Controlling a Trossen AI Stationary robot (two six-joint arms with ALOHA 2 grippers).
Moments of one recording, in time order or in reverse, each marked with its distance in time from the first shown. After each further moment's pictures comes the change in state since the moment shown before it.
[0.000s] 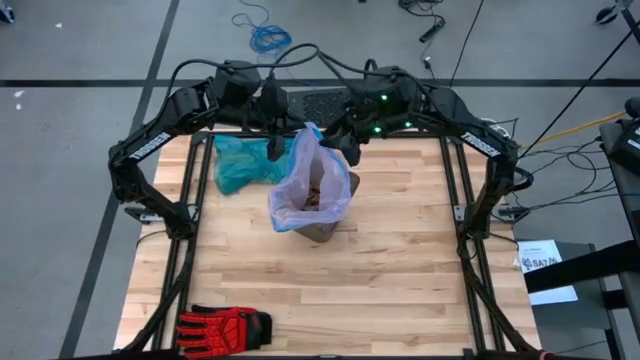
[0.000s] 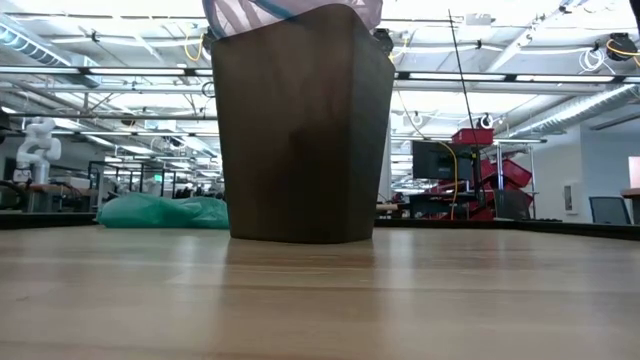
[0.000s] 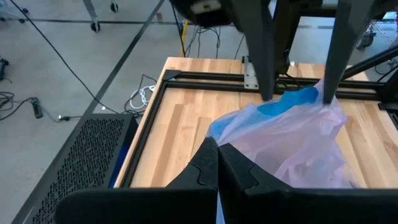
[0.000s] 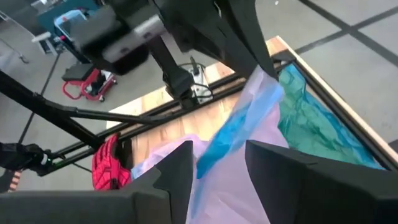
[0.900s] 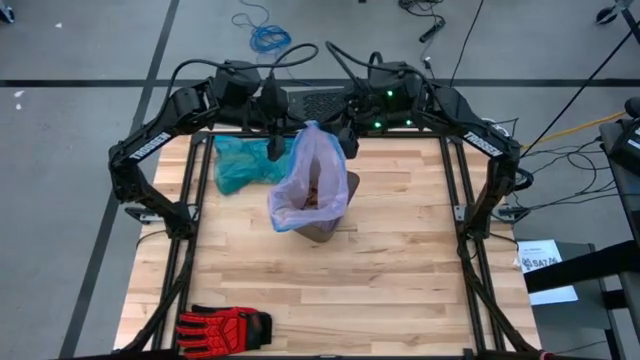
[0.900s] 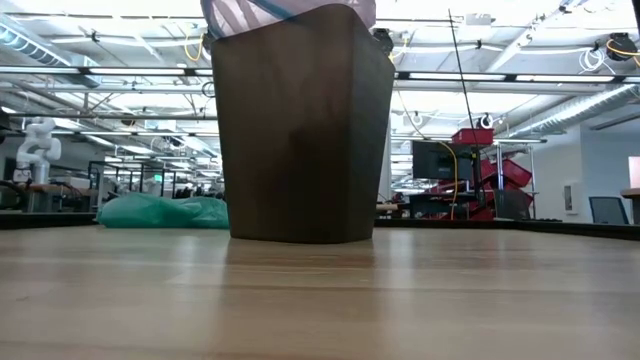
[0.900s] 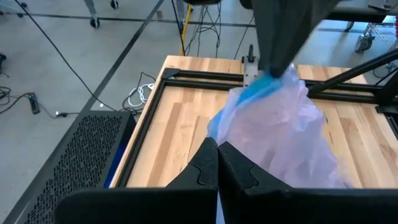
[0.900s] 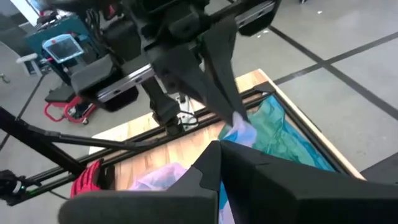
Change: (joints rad) left arm 0.000 0.000 0.000 -0.003 0.001 -0.024; right arm -0.007 -0.017 0.000 0.084 0.081 -0.032
